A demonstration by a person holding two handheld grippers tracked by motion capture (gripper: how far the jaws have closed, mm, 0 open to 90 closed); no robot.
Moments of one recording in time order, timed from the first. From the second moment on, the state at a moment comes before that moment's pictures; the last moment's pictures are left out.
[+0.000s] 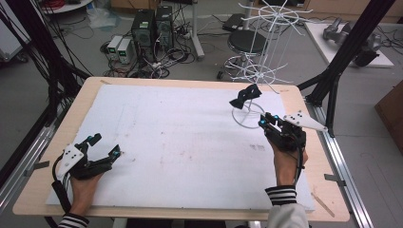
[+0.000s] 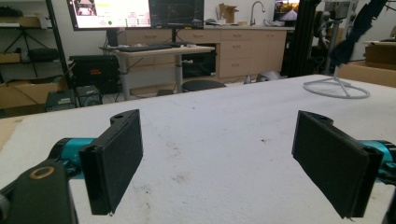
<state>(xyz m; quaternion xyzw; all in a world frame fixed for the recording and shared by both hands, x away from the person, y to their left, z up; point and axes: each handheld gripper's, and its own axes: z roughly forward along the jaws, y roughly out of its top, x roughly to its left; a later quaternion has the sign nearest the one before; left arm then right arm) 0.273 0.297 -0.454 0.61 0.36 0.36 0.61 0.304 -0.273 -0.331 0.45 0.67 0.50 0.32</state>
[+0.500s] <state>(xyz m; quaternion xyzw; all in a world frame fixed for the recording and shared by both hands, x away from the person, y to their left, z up) 0.273 0.298 -0.455 0.61 0.36 0.36 0.61 0.280 -0.271 -0.358 0.36 0.69 0.54 0.34</state>
